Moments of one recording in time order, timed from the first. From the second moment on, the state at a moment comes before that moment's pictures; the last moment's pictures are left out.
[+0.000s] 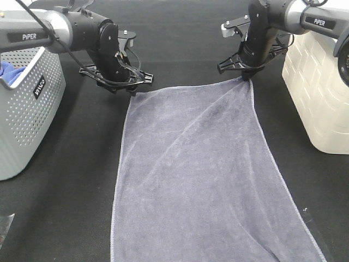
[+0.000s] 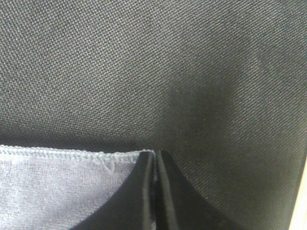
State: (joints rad) left arm -0.37 2.50 -2.04 0.17 0.67 -0.35; right arm 0.26 2.55 -2.22 -0.26 0.83 0.05
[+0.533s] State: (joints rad) left arm -0.38 2.55 -2.04 0.13 0.60 -0.34; right arm 0.26 2.55 -2.22 -0.25 0.83 0.05
